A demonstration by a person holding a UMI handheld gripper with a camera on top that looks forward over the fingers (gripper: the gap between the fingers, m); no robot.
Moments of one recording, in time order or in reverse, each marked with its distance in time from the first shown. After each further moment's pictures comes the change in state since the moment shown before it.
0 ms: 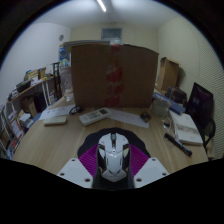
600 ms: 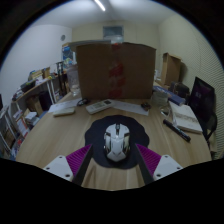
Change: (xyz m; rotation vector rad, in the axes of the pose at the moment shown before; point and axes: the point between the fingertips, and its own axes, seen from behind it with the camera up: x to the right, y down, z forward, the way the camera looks) arm -0.006 0.039 -0.049 -0.035 -0.063 0.024
